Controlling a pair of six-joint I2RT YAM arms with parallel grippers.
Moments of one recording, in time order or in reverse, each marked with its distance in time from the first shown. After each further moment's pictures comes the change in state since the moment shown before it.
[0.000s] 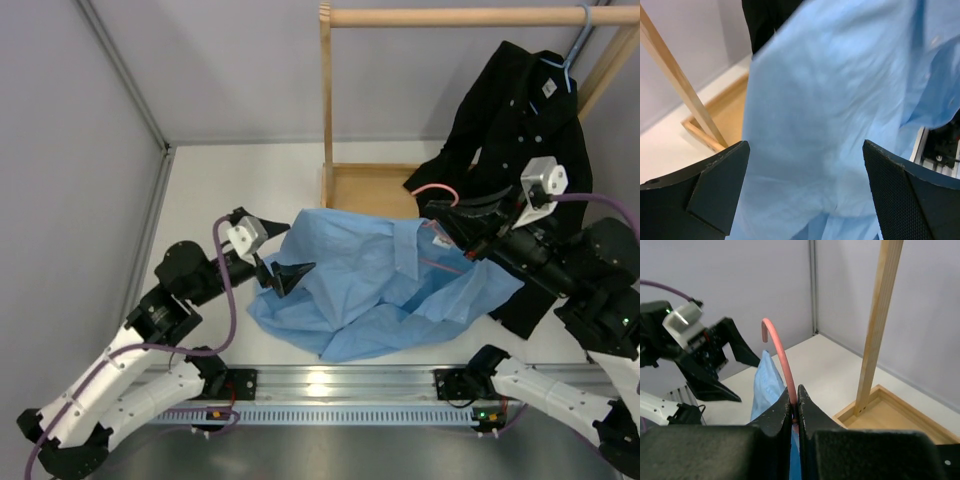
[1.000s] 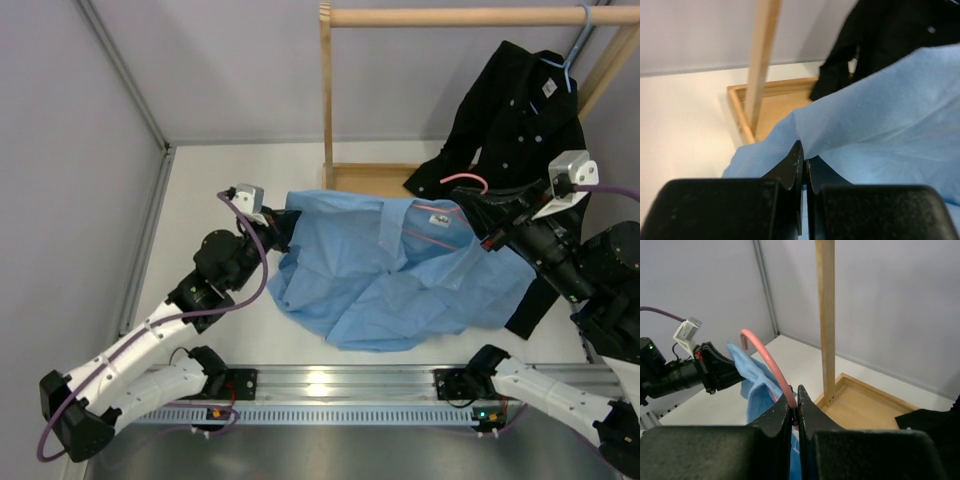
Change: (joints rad) left arm -0.003 0.191 -0.138 0.343 -0.465 -0.313; right arm 0.000 -0.002 0.102 -0.111 0.224 -0.009
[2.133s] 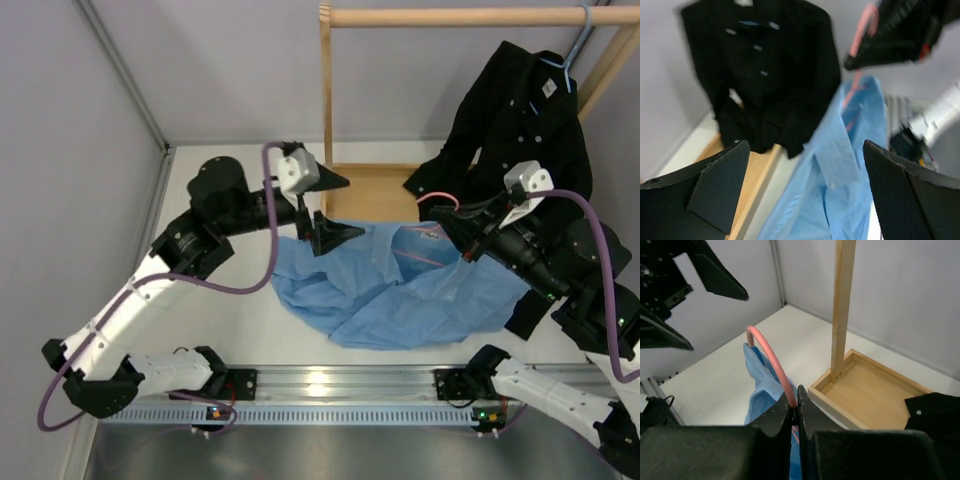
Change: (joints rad) left arm -0.049 0.278 0.730 -0.415 0.632 0.274; right arm 0.000 0.005 -0.098 -0.018 -0.047 -0.018
